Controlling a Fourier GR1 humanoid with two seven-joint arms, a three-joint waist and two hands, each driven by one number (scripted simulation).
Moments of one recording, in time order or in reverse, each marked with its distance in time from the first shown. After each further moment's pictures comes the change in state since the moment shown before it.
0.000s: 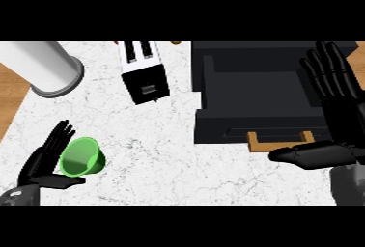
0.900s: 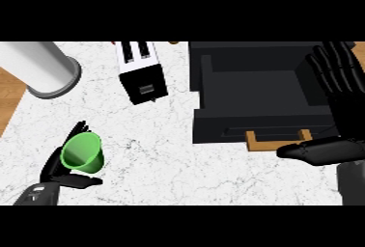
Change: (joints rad) left arm -0.080 -0.061 -0.037 0.160 -0.057 0.071 -0.143; right arm -0.022 -0.026 -0.033 0.016 -0.035 0.024 0.016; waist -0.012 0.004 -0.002
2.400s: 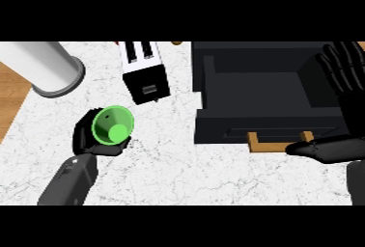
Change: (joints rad) left arm -0.119 -0.194 0.128 -0.158 0.154 0.182 -0.106; right arm 0.001 -0.030 -0.036 0.004 -0.015 0.011 0.025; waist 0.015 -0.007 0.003
